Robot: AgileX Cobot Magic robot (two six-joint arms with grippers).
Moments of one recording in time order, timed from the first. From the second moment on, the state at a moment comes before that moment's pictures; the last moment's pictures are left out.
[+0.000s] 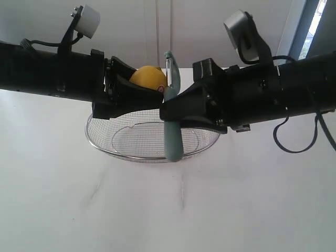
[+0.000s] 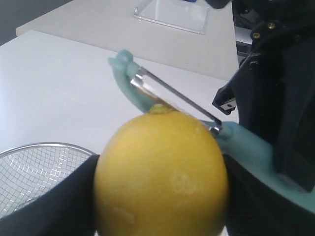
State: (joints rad) left arm -0.36 1.59 -1.04 -1.53 1.03 1.83; right arm 0.31 1.38 -0.89 1.34 0.97 -0.75
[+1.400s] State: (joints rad) left arm -0.36 1.59 -1.04 -1.53 1.03 1.83; right arm 0.31 1.50 -0.89 1.32 1.02 -0.77
